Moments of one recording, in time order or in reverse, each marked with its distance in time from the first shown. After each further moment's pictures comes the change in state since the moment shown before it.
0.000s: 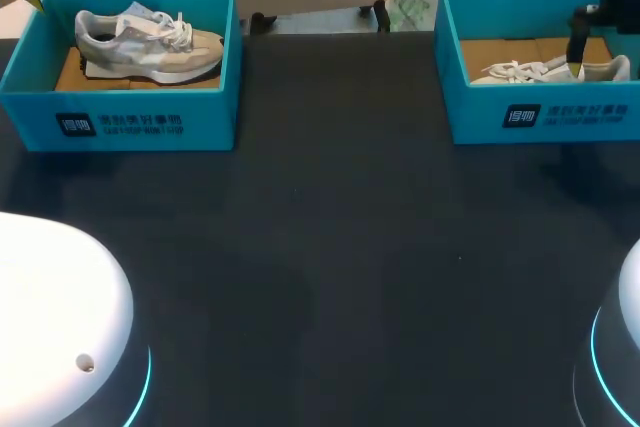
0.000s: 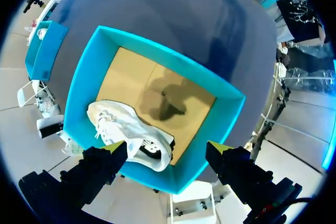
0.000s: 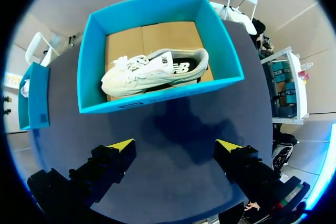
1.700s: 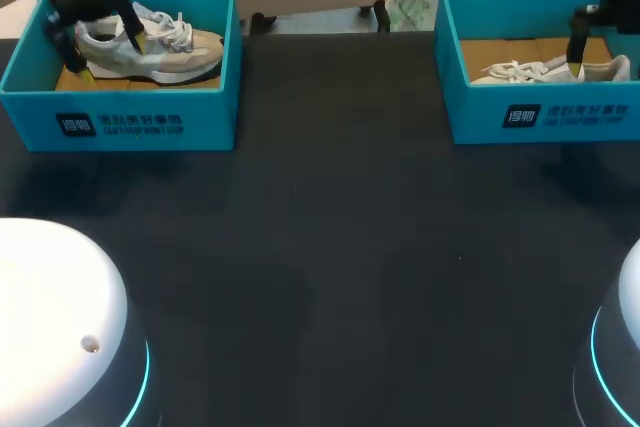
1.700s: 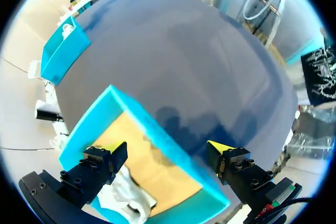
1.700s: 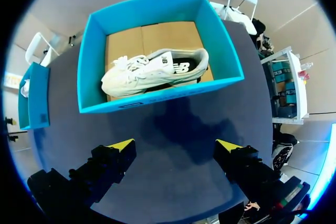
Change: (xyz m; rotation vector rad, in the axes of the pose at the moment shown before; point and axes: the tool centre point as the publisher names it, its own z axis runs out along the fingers) left arm -0.019 -0.165 0.014 0.262 -0.054 -0.330; right arm 0.000 0.000 0.000 0.000 0.000 0.000
